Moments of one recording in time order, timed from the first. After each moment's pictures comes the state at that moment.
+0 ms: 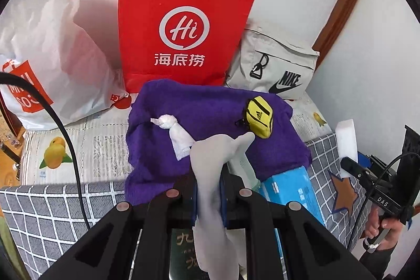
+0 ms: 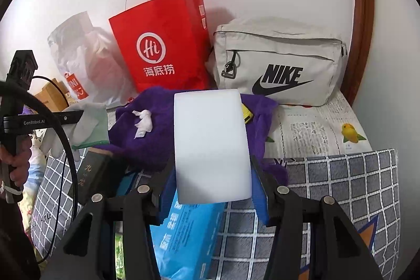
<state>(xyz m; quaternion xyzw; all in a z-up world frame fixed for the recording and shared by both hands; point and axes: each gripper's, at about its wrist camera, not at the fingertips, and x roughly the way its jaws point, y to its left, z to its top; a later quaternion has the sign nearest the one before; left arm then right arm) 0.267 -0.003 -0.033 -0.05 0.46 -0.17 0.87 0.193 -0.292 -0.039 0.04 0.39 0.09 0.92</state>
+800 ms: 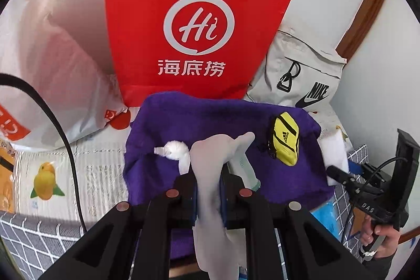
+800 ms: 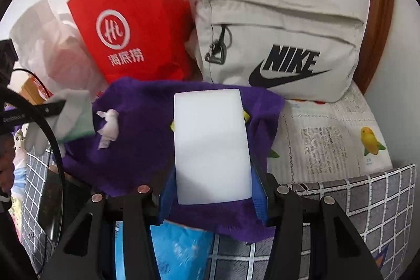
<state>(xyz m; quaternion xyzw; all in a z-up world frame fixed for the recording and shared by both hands) 0.347 -0.016 -0.063 -0.05 0.47 -0.14 0.87 0.293 -0.284 -0.089 0.04 0.44 0.08 0.89</state>
